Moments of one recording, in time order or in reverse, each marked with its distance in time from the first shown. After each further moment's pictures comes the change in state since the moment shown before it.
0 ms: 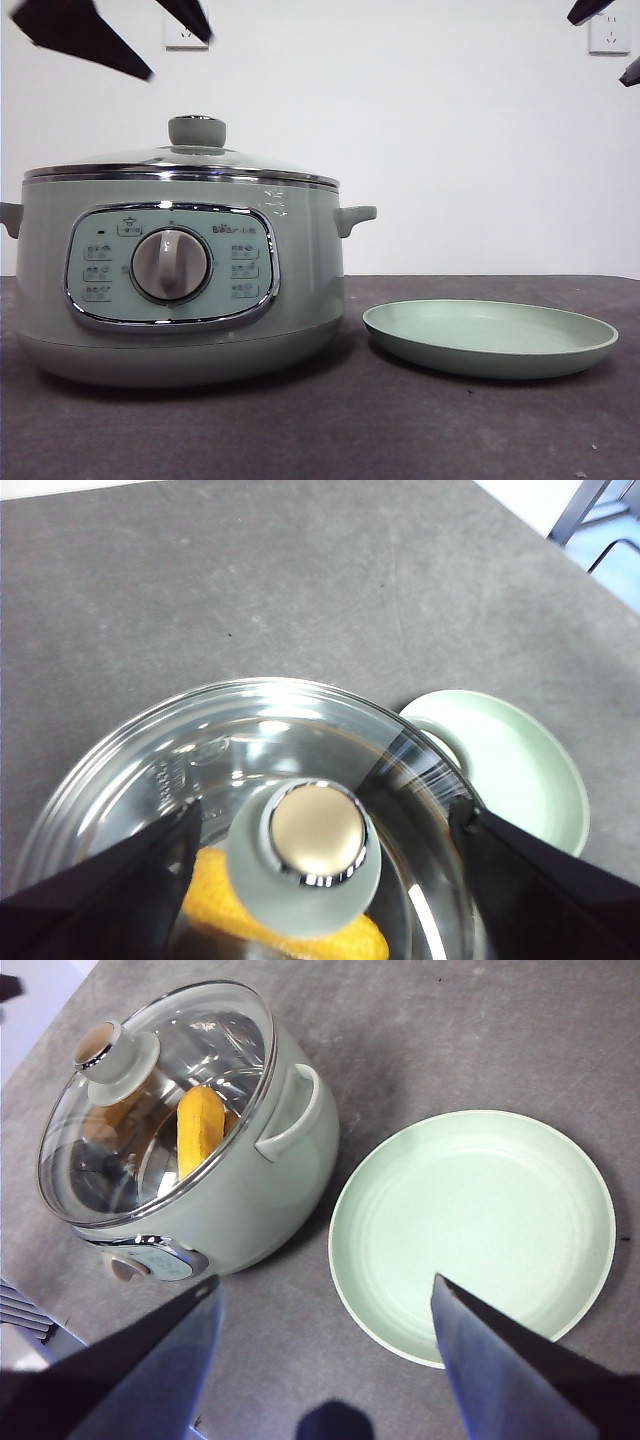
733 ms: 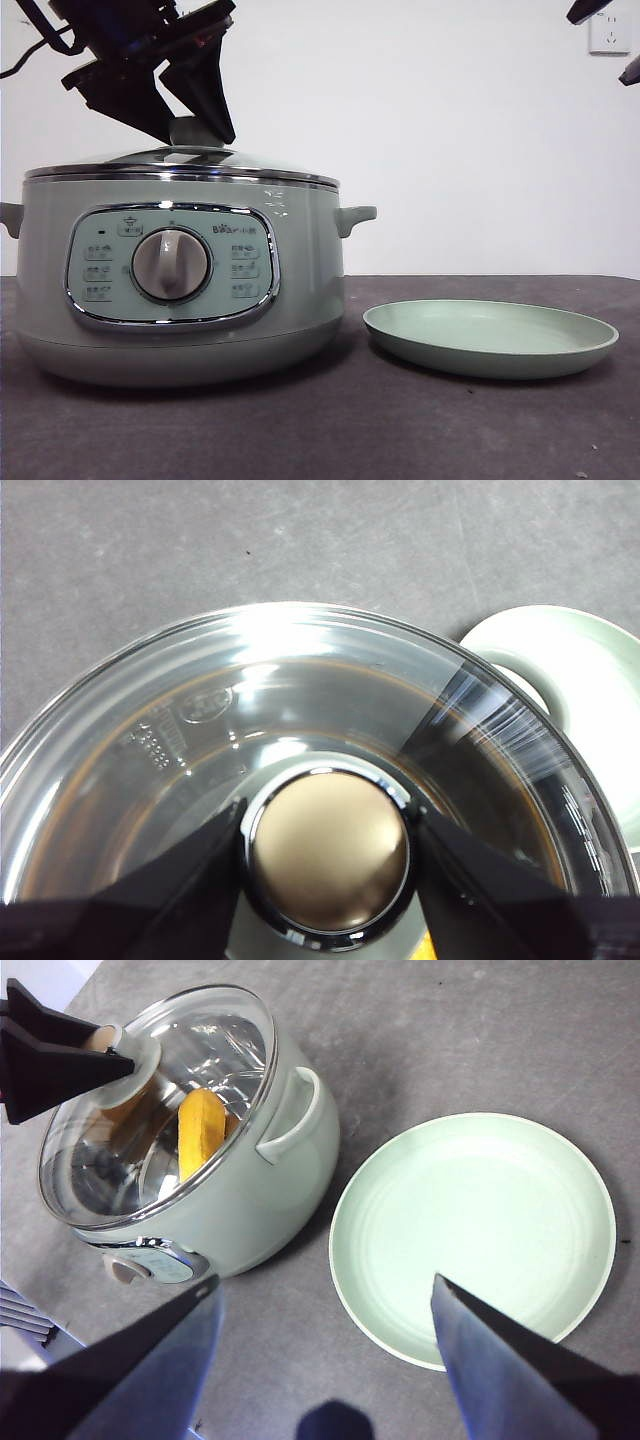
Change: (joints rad) left arm -0.089 0.167 0.002 0.029 -0.153 0.034; right arm 0.000 0.000 0.000 0.006 0.000 0.008
